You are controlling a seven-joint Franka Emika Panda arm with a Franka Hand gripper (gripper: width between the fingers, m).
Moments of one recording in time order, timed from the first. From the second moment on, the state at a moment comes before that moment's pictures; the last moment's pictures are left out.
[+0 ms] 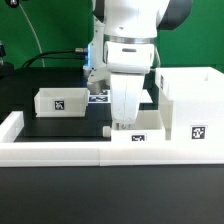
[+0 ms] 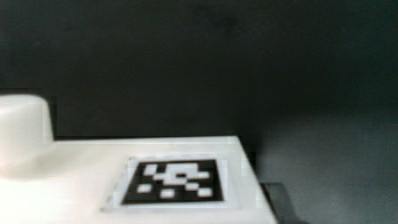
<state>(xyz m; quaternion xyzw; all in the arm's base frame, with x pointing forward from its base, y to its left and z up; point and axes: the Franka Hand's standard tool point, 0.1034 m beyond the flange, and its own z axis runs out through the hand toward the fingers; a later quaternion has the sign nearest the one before) 0.542 -0.008 0.008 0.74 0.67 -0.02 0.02</state>
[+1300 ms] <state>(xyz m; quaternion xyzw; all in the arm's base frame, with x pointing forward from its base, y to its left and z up) 0.544 -0.007 0.009 0.72 0.69 -0.03 0.03</state>
